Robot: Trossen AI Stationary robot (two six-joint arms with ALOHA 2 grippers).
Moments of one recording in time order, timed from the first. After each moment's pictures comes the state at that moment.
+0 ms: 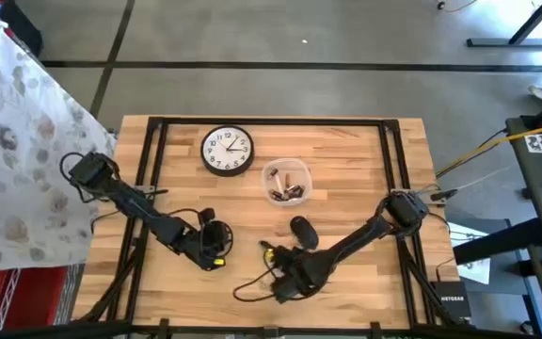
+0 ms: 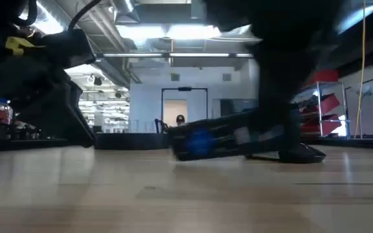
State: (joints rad) left arm -0.58 1.58 0.65 -0.12 -0.64 -0.67; right arm 0.56 2.18 1.72 -1.11 0.33 1.10
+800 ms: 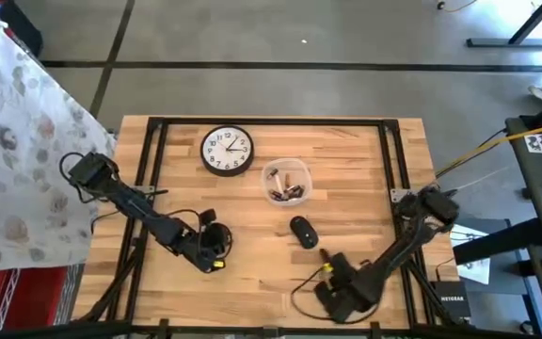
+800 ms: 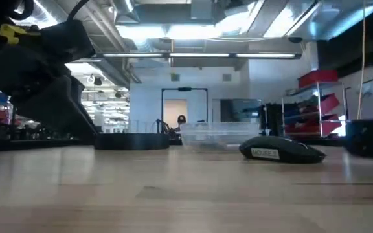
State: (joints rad) left arm -0.60 1.58 0.65 -0.04 -0.66 -0.62; right arm 0.84 1.85 1.22 -0.98 0.14 2.04
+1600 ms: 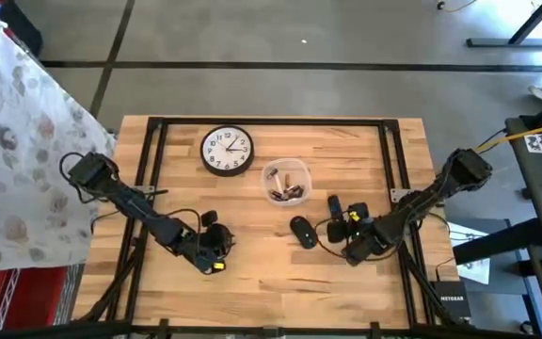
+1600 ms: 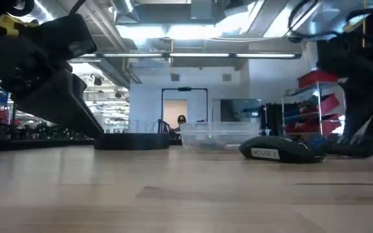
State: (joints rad) left arm -0.60 1.58 0.65 -0.01 -0.65 -0.63; right arm 0.58 1.45 0.68 -0.77 0.45 1.98
